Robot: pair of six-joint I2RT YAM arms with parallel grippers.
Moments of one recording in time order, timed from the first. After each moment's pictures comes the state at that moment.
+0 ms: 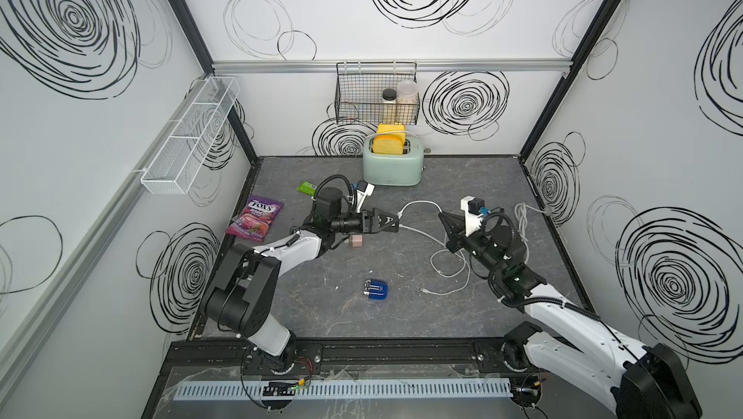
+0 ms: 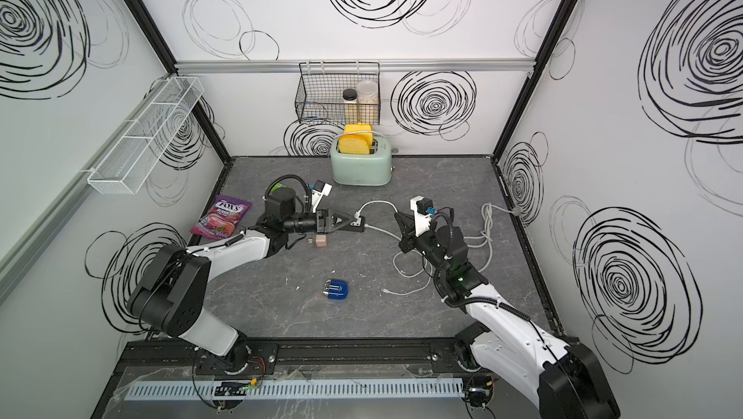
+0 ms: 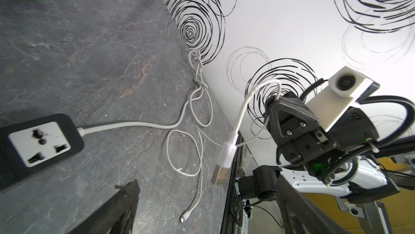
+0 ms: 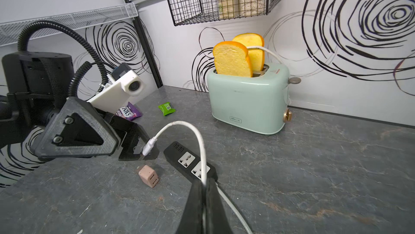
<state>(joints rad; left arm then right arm) -0.37 1.59 0.81 0.46 0.97 -0.71 0.52 0.92 0.42 0.43 -0.14 0.22</state>
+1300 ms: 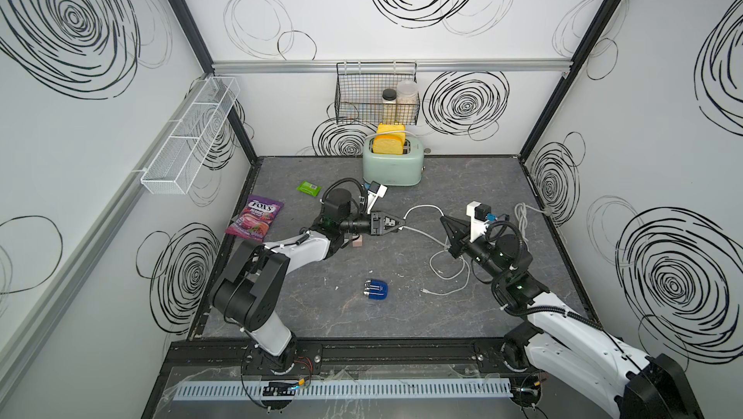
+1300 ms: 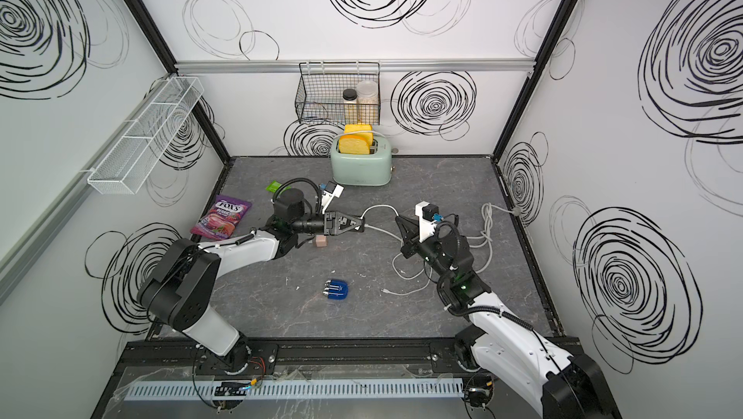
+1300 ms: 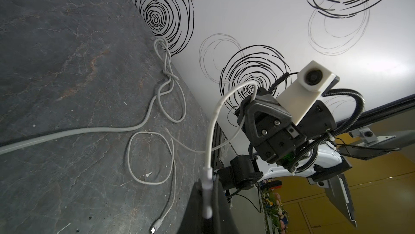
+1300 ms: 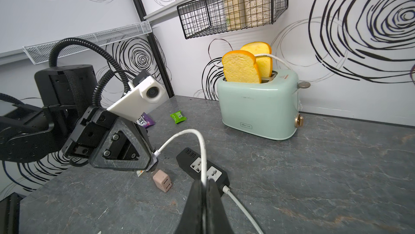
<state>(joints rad) -0.43 1.64 0.83 0.58 1.04 -0.81 0.51 0.86 0.36 0.50 -0.19 0.25</state>
